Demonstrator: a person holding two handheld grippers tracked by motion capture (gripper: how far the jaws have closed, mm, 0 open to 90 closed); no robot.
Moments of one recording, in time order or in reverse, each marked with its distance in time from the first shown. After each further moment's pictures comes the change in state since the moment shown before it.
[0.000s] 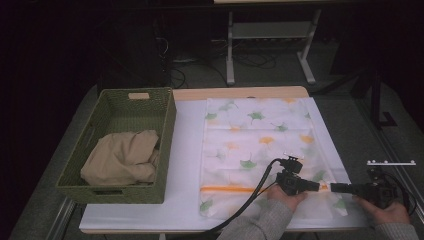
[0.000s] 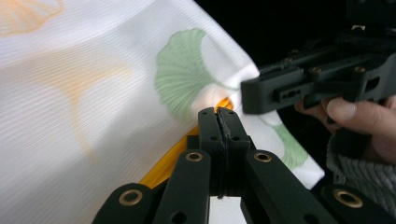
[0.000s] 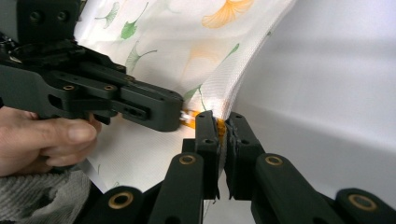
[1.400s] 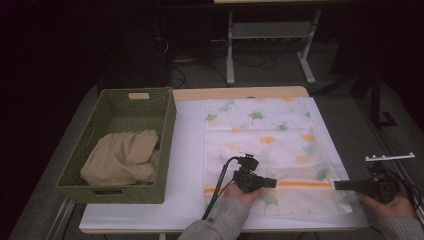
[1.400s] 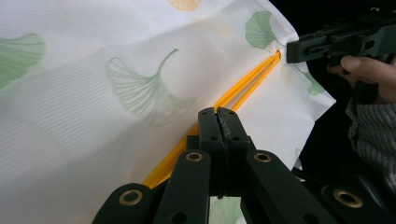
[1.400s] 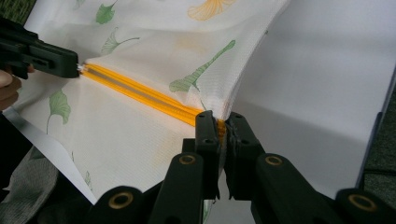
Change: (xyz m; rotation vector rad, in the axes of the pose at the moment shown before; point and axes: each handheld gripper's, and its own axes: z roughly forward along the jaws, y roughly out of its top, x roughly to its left) left arm 0.040 -0.023 -0.105 -0.020 0.098 -0.045; right arm 0.003 0.015 -0.005 0.076 -0.109 -0.073
